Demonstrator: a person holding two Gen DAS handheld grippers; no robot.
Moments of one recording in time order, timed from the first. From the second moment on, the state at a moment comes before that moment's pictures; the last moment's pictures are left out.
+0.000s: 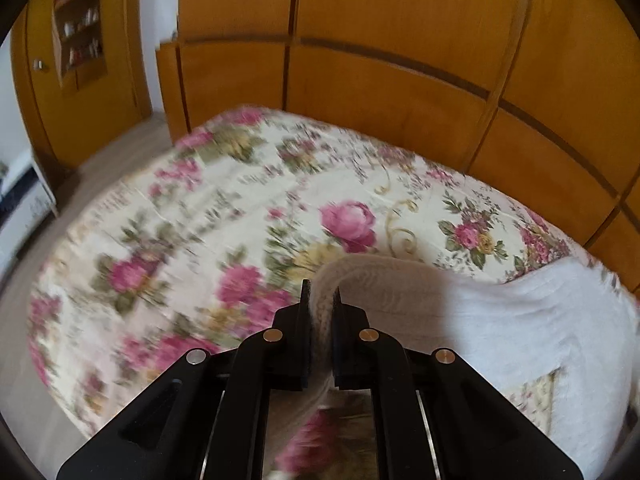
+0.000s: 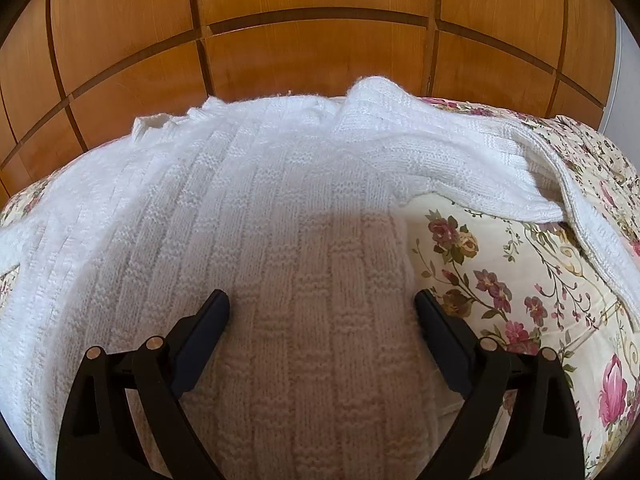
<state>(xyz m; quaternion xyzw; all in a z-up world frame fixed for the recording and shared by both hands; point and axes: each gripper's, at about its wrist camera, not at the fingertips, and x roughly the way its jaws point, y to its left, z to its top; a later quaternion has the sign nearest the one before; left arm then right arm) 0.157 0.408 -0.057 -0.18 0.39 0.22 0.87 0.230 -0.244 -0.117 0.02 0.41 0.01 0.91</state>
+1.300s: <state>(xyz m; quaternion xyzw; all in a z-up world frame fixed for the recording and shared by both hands) 0.302 0.006 -0.043 -0.13 0.42 -0.10 0.89 0.230 -0.247 -0.119 0.02 0.40 -0.02 0.92</state>
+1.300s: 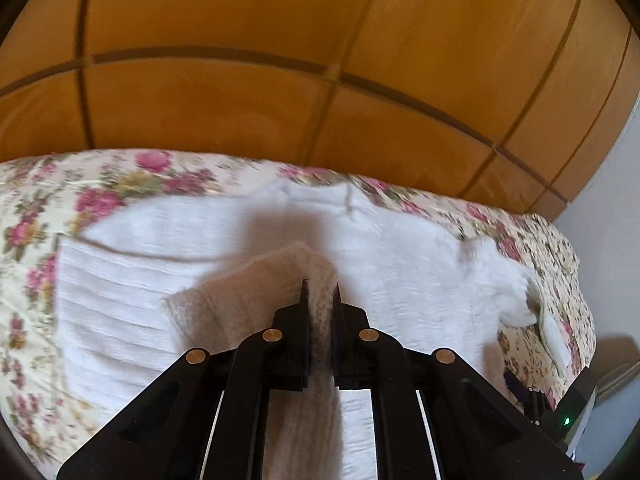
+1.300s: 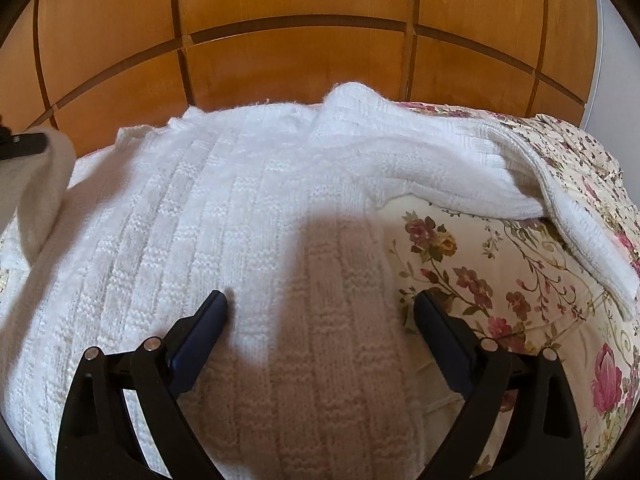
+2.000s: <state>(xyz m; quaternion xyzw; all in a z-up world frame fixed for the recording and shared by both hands) 0.289 -0.050 -0.048 -0.13 0.38 -0.23 0.89 0.230 -0.249 -0.121 0.02 0.40 -0.02 0.91</state>
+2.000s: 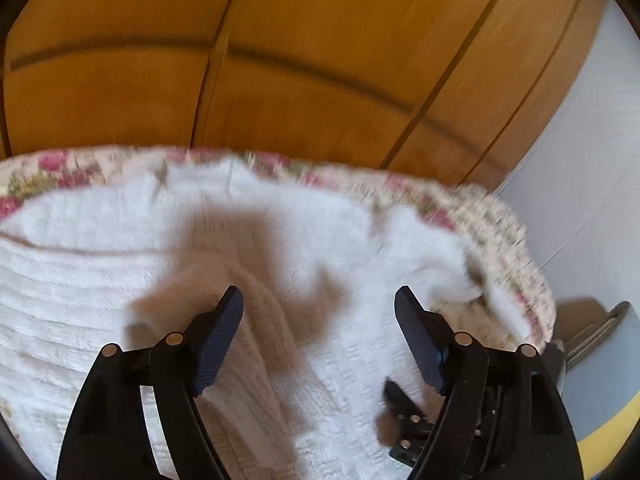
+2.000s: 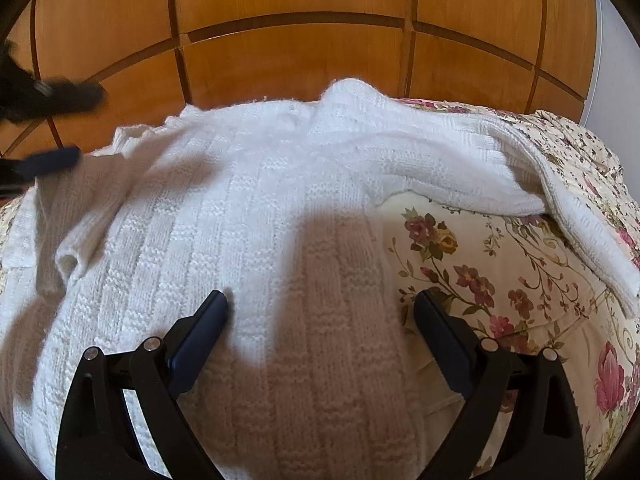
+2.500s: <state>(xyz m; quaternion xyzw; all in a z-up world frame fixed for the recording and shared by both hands) 0.223 0.077 -0.100 -0.15 0.33 0.05 0.93 0.230 -0.248 -0.121 0.02 0.40 -0.02 0.91</state>
